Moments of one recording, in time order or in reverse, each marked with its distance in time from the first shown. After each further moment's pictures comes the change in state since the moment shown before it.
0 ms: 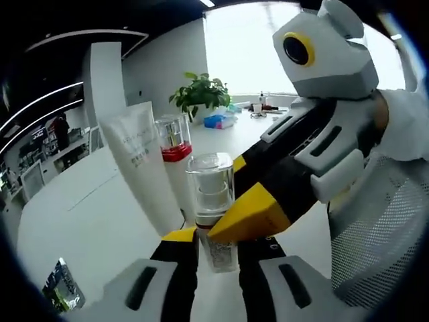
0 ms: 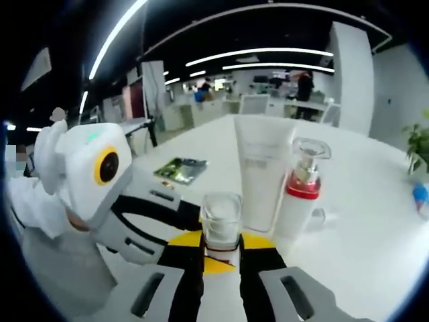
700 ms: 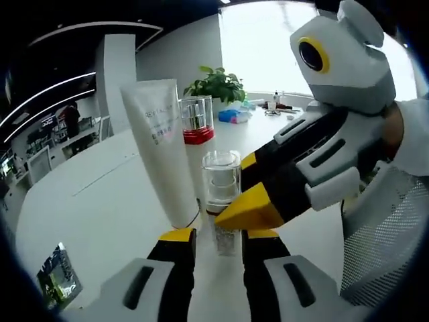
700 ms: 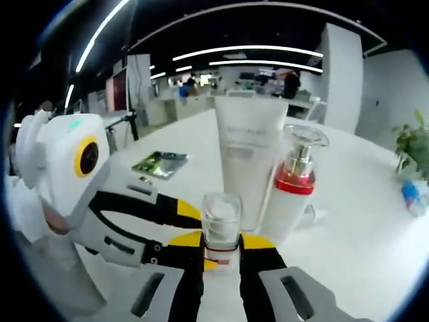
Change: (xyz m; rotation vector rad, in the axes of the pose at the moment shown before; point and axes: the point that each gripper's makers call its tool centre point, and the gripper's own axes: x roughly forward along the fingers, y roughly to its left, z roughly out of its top) left arm 0.001 0.017 -0.015 -0.080 0.026 0.062; right arm 0.022 -0.021 -0.009 0.004 0.027 -0.112
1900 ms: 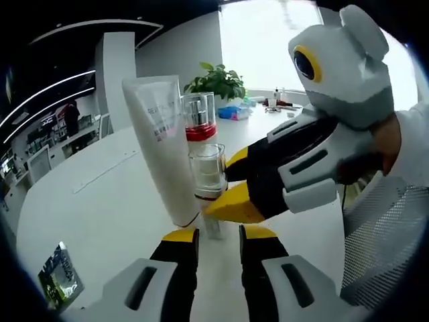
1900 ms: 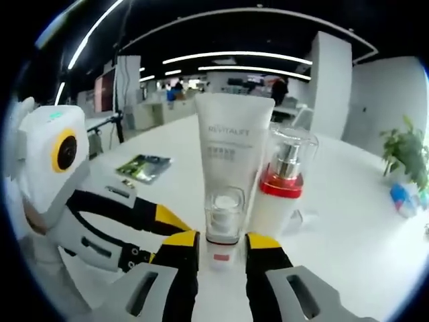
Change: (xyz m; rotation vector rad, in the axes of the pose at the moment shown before) left arm 0.001 0.002 -0.005 0.005 0.027 -0.008; right arm -0.002 -0.015 0.005 -0.005 -0.055 -0.085
